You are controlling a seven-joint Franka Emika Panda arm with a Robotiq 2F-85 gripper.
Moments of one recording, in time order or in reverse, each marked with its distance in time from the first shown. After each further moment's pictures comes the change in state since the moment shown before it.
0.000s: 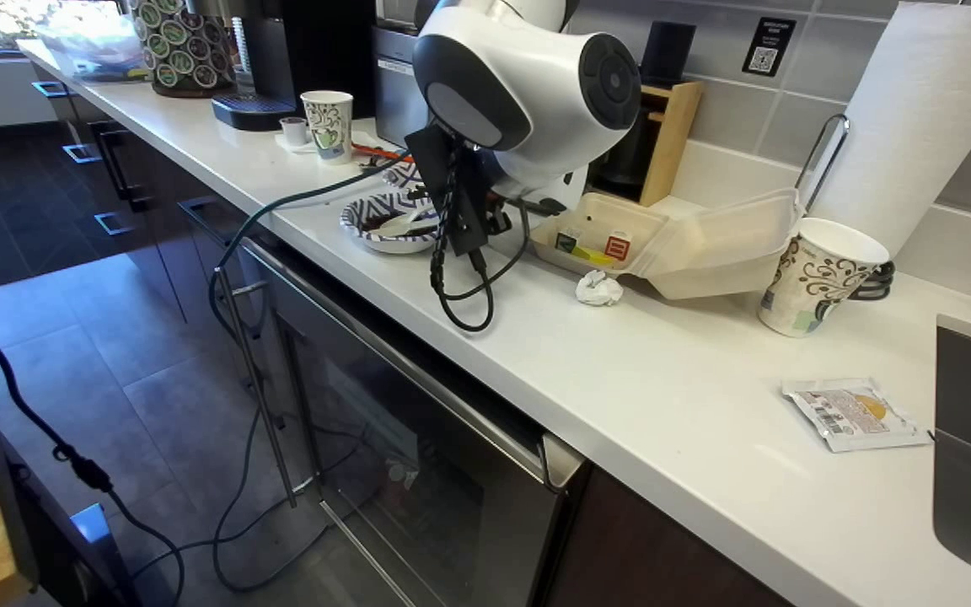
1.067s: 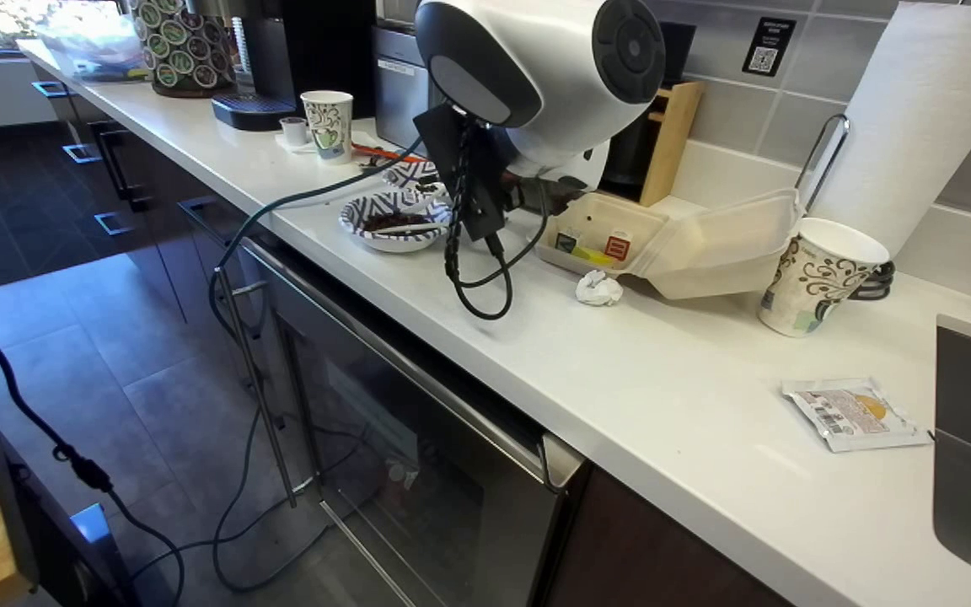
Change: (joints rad) arm -0.039 -0.033 0.007 0.013 0.072 -0.007 -0.045
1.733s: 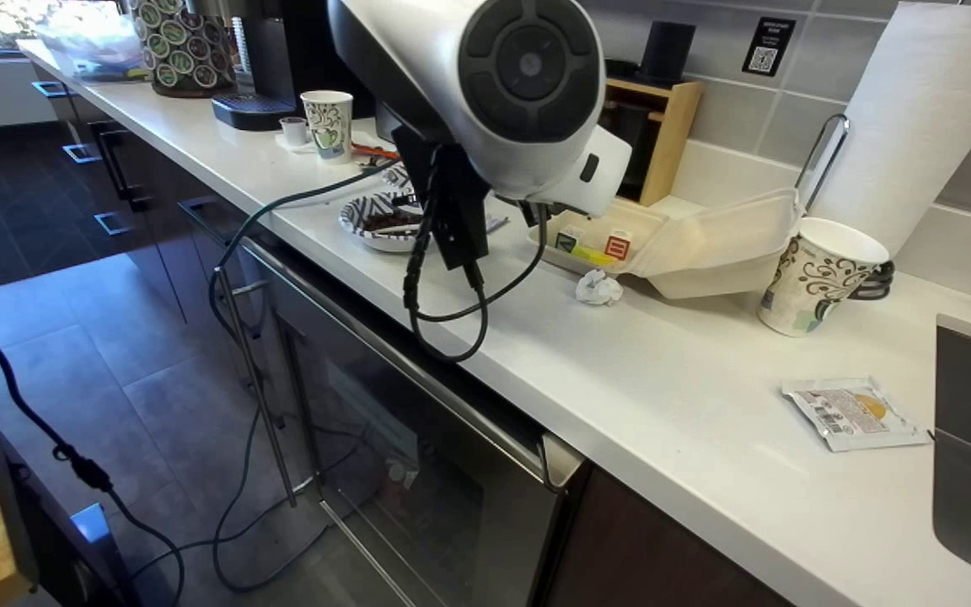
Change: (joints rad) arm -0.054 -0.166 -0.042 -0.288 0.288 0.225 -0.151
